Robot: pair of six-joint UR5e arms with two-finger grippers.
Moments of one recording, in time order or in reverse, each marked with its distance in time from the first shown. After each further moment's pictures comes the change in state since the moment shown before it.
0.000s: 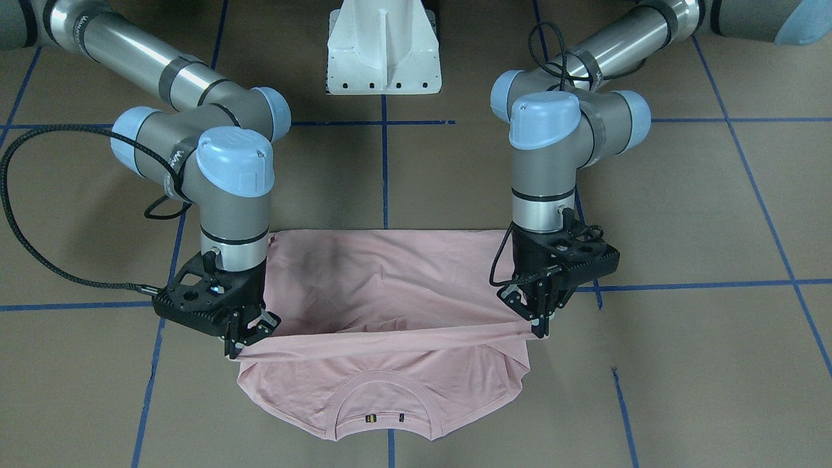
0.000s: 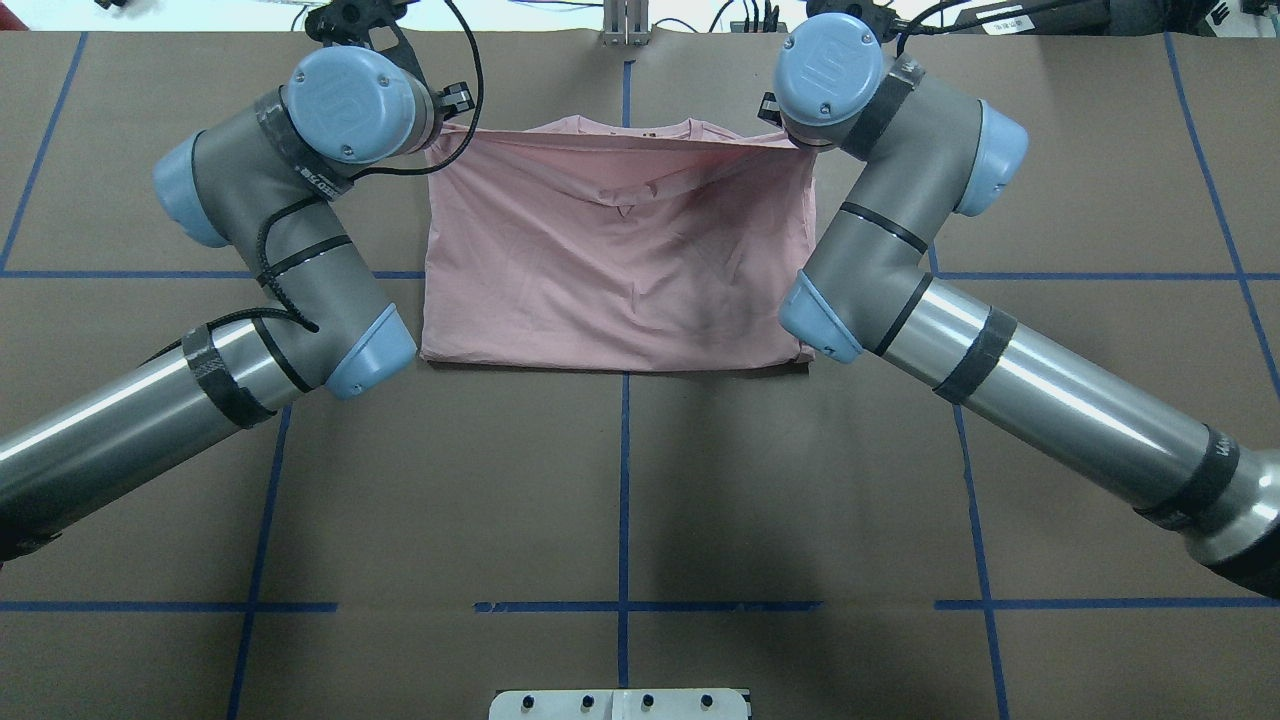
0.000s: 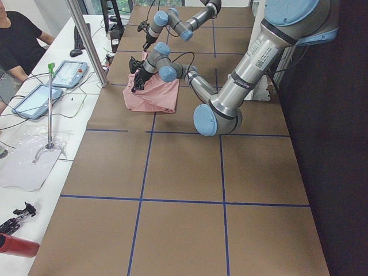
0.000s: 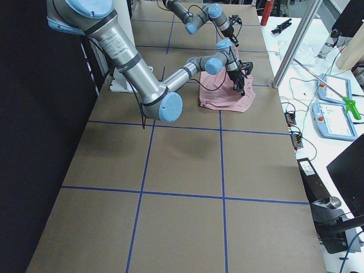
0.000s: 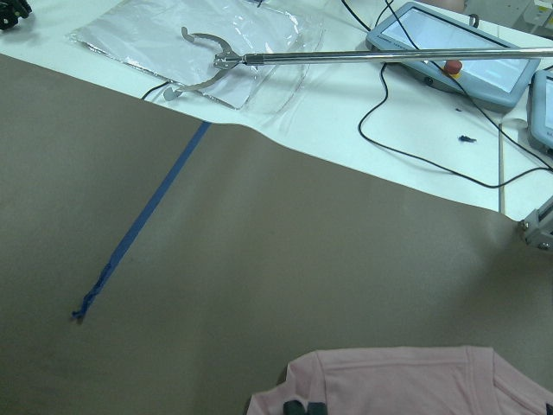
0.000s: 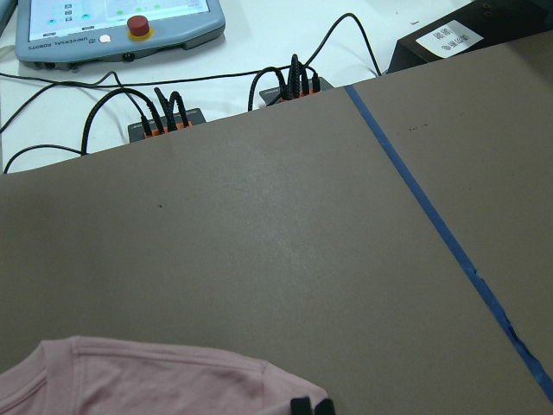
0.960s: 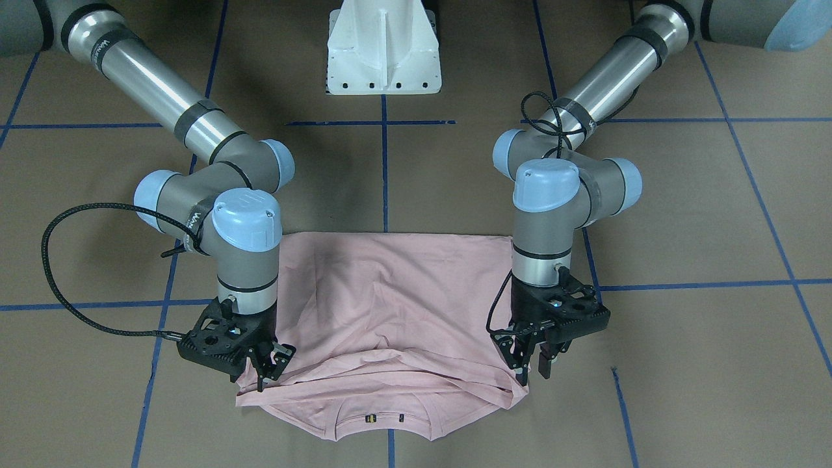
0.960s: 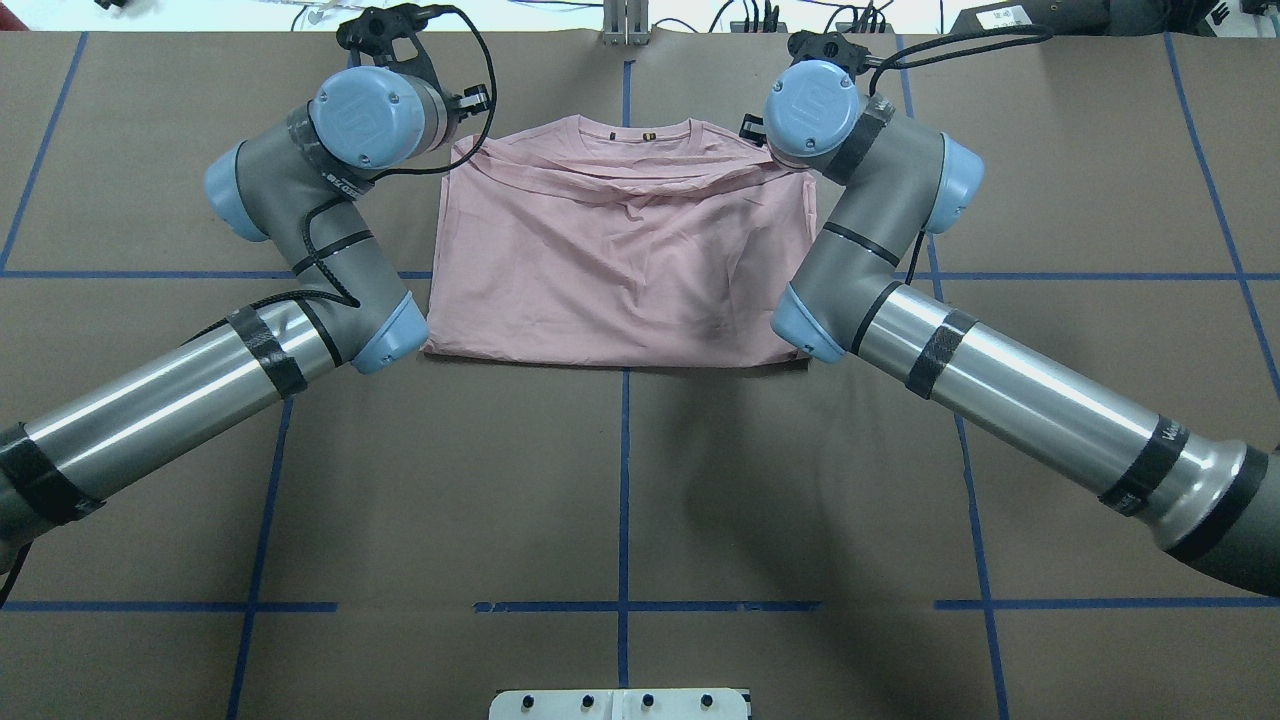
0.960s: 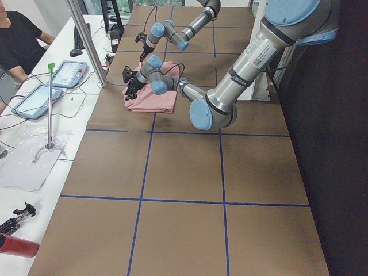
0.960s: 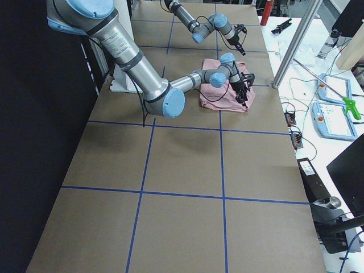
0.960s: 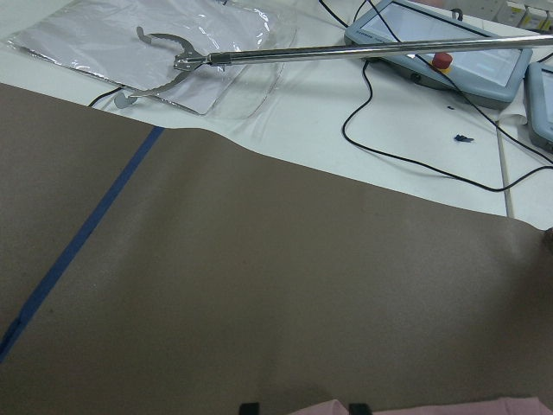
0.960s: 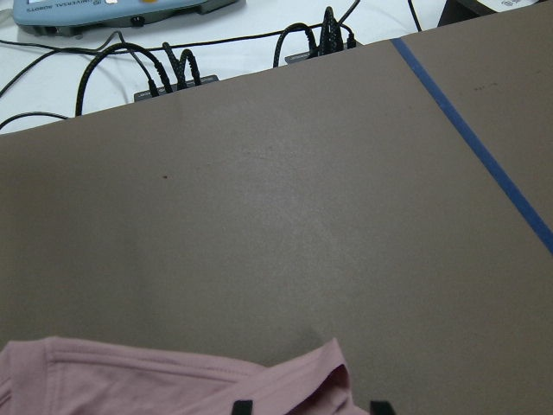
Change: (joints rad) left arm -0.008 -0.053 0.234 -0.281 -0.007 0.041; right arm -0.014 0.038 -0.209 0.233 0.012 0.002
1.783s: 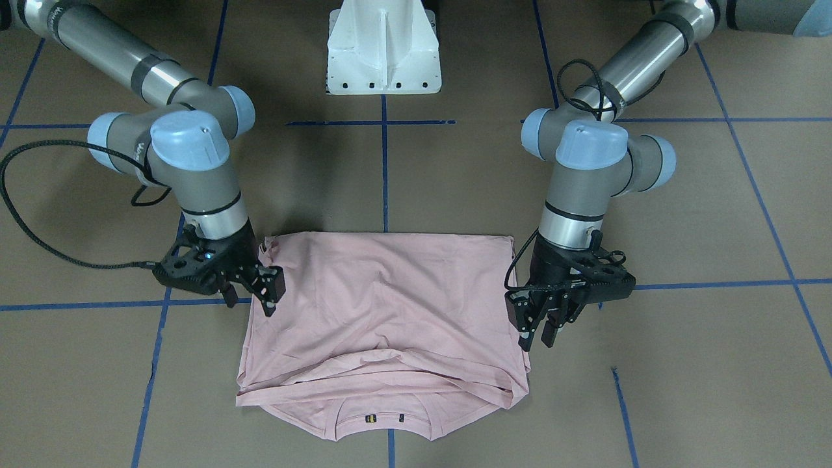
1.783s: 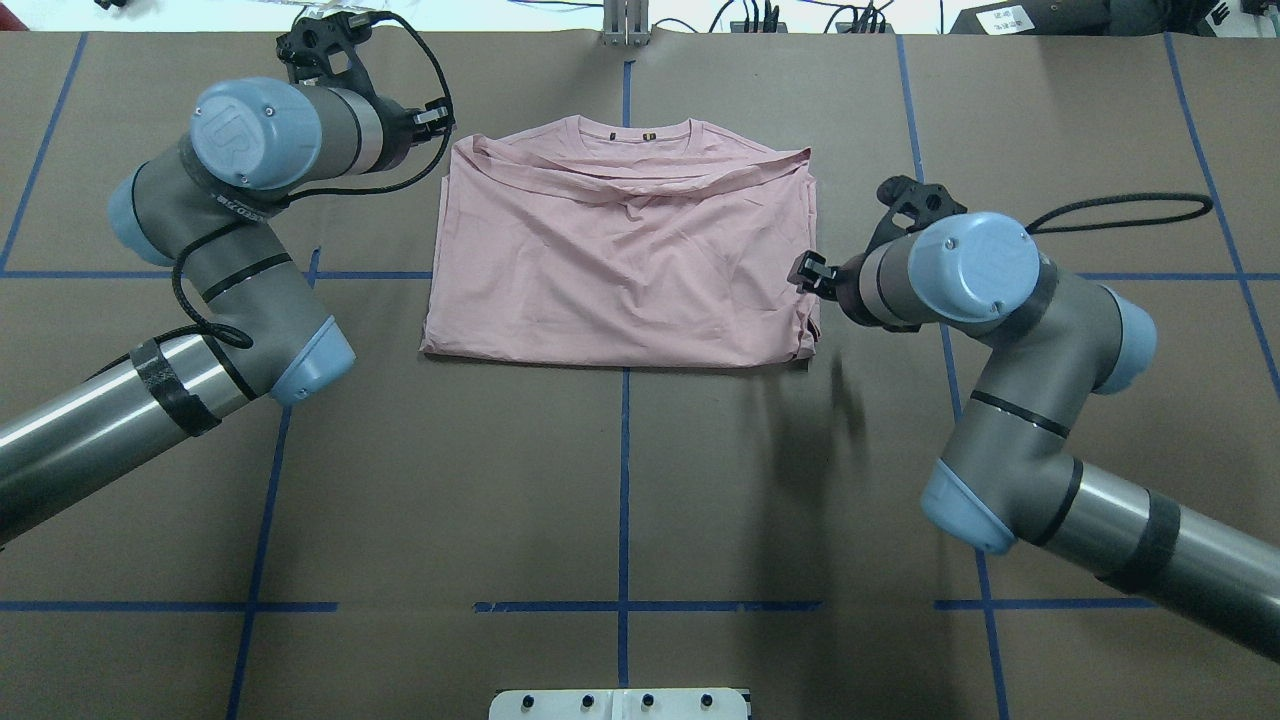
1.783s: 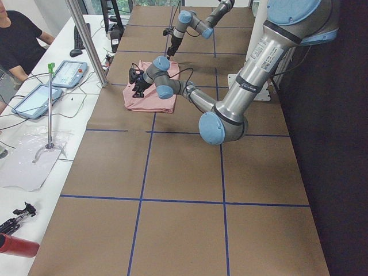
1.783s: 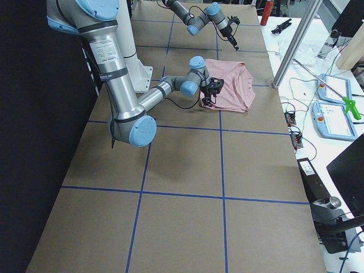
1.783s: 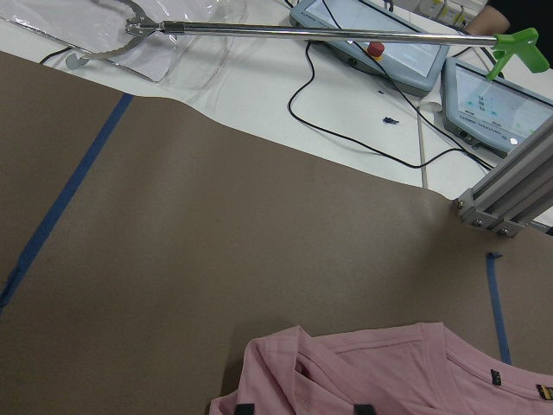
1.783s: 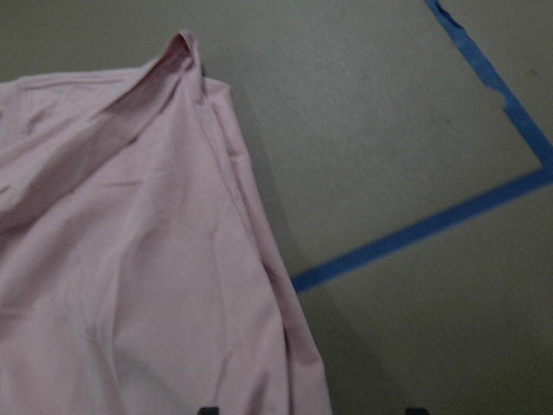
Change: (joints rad) left arm -0.017 0.172 -0.242 -0.053 -0.128 -0.011; right arm -0.154 -0.472 0.614 -0.004 0.158 0.254
